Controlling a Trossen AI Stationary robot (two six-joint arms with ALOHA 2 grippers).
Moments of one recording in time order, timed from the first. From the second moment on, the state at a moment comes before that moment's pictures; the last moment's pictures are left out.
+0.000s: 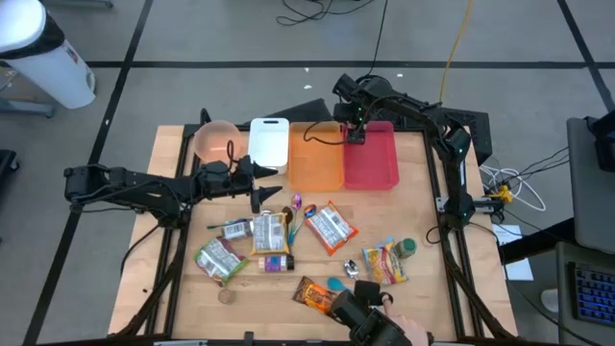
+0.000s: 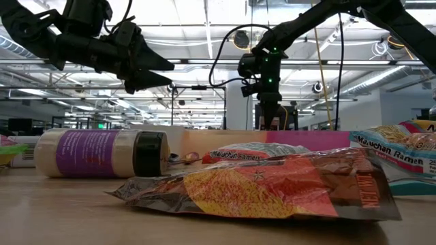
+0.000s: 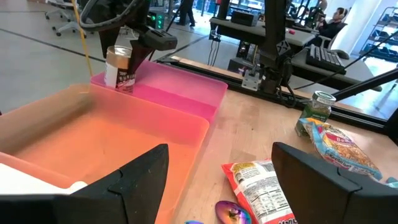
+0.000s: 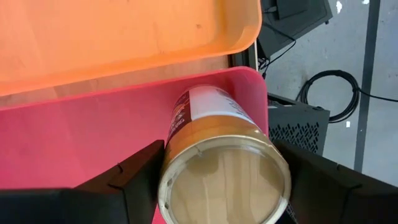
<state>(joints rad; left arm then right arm) 0.21 1.13 0.33 0.65 0.00 -0.19 -0.74 2.06 1.83 -1.09 0.10 -0.61</state>
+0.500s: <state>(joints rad) 0.21 1.13 0.33 0.65 0.00 -0.19 -0.74 2.06 1.83 -1.08 0.05 -0.61</state>
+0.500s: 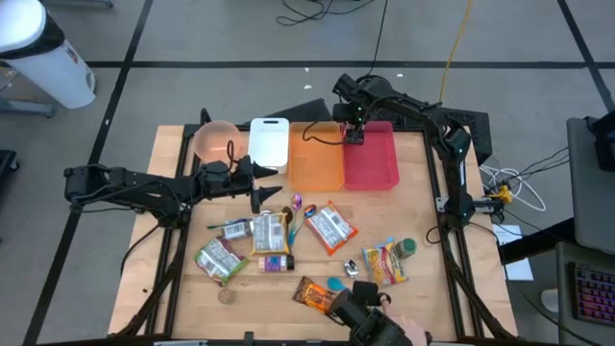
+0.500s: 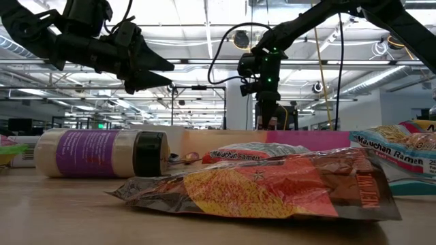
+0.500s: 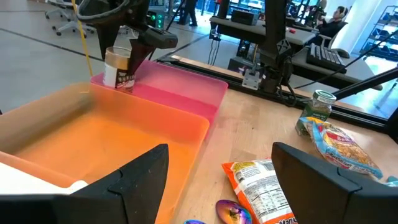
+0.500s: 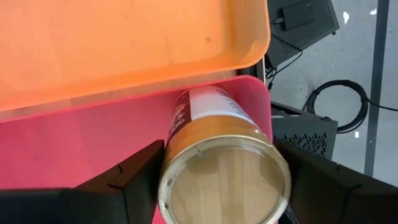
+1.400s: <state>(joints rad) 0.21 1.13 0.33 0.65 0.00 -0.20 -0.74 2.06 1.83 -1.04 0.08 -0.64</state>
